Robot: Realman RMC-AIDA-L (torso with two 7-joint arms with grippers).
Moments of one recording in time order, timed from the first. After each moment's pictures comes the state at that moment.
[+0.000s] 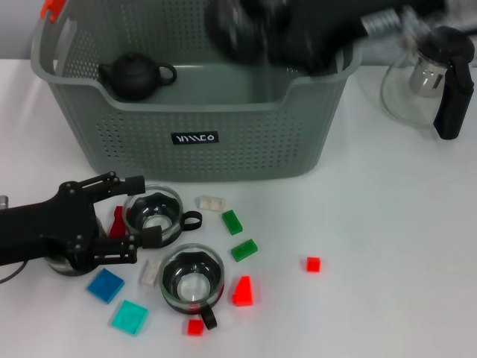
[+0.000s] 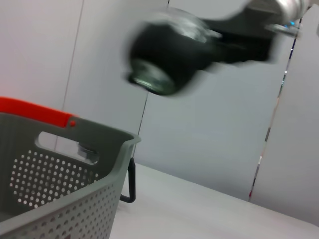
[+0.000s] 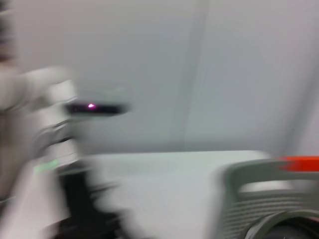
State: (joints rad) left arm -0.42 -2.08 0.32 0.70 2.16 1.94 -1.22; right arm 0.83 2.09 -1.03 -1.42 -2.04 -1.67 2.05
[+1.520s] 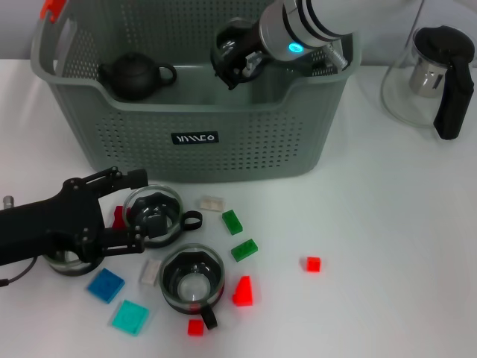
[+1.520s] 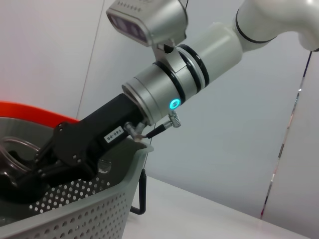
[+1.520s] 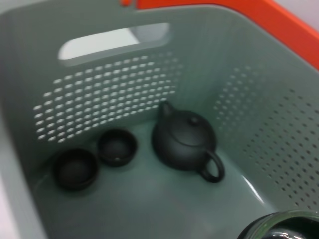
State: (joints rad) left arm -0.41 -2.09 0.32 0.65 2.12 1.90 -1.22; right arm 1.29 2.11 -1.46 -0.49 -2.42 -0.73 2.42
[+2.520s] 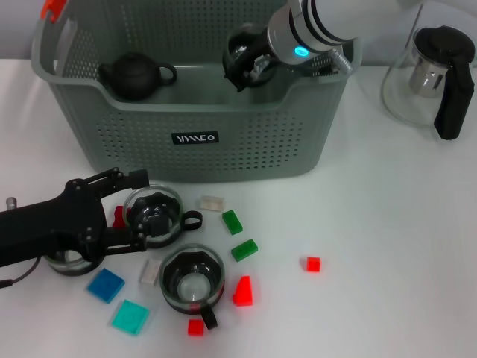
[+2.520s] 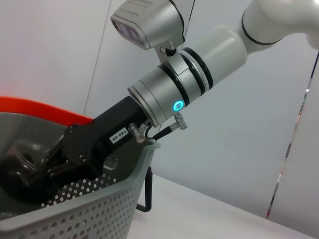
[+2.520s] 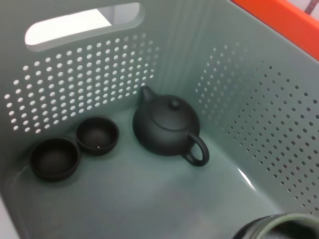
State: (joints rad) left arm -0.41 -2.09 0.32 0.64 2.12 1.88 -1.21; right arm 1.30 2.10 -1.49 -0.45 -2.43 -0.70 2.47
